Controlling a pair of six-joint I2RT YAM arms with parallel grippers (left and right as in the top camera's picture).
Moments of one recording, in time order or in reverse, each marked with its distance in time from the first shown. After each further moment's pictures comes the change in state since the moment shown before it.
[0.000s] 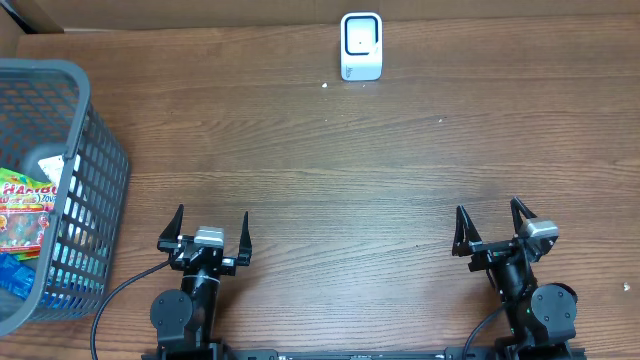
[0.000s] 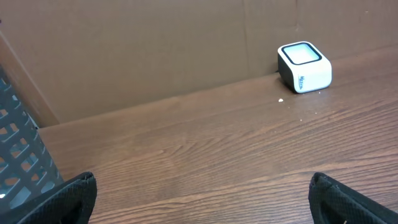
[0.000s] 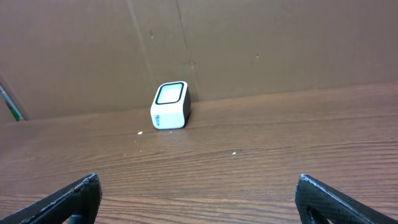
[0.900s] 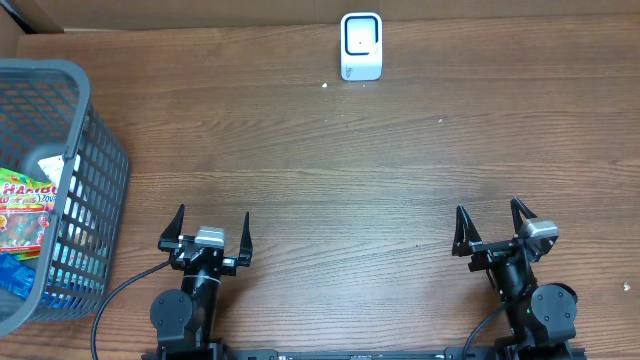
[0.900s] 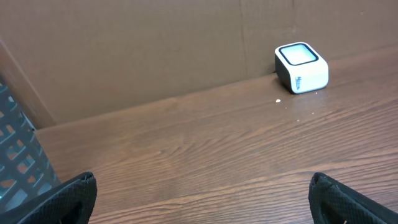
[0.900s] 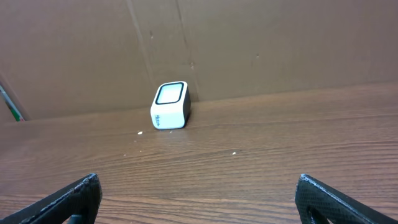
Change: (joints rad) left arm 0.000 0.000 0.000 0.001 0.011 0.000; right arm 0.000 0.000 0.000 -0.001 0.000 0.000
